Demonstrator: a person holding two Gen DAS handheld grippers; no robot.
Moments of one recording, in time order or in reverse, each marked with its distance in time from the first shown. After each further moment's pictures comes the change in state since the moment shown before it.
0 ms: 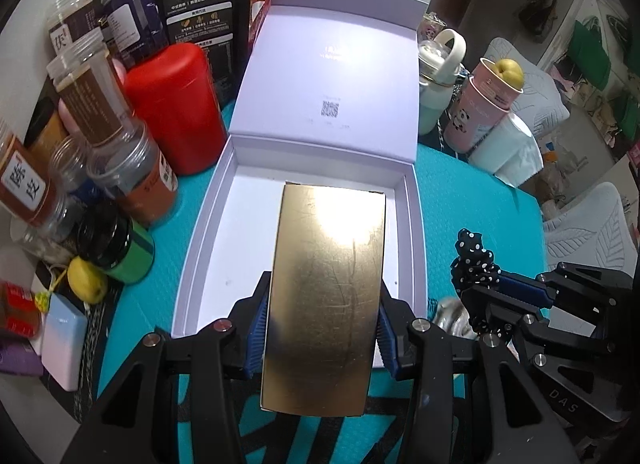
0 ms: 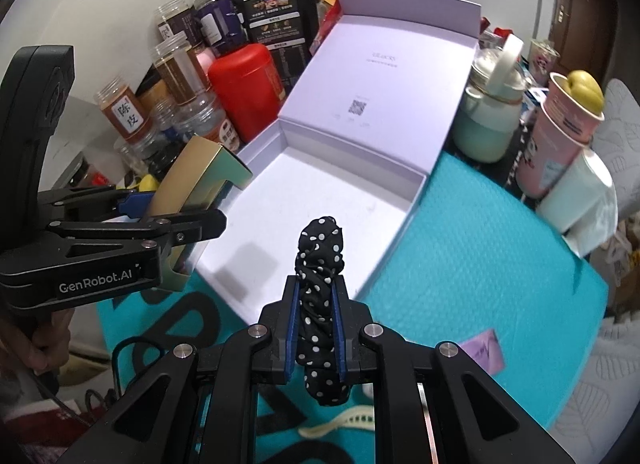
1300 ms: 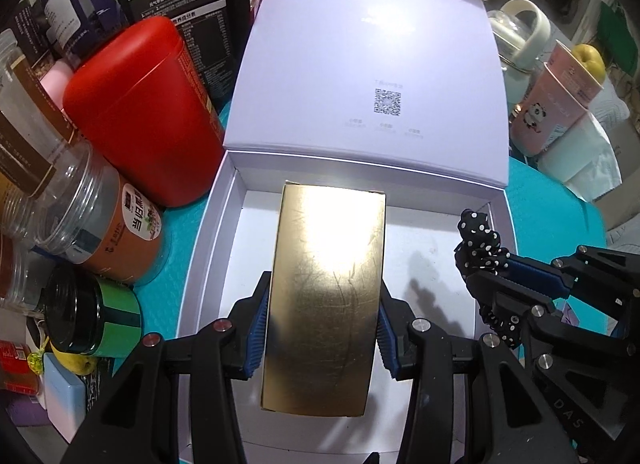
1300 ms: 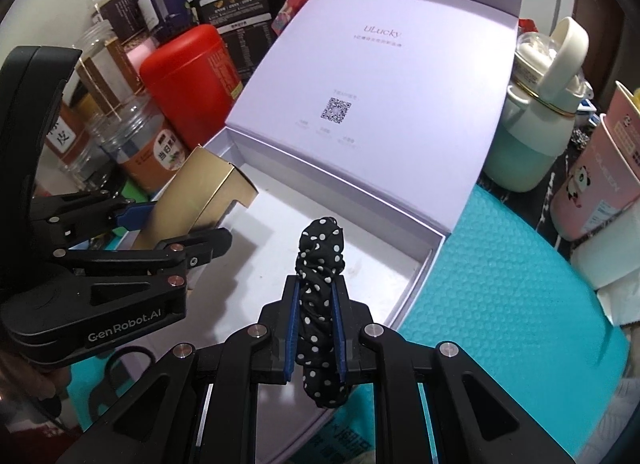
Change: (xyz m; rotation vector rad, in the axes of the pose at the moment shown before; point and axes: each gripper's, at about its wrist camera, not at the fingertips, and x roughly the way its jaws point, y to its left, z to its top) left arm 0.103 0.019 0.050 0.022 0.053 0.110; right arm 0.102 -0.029 0.051 0.002 0.040 -0.025
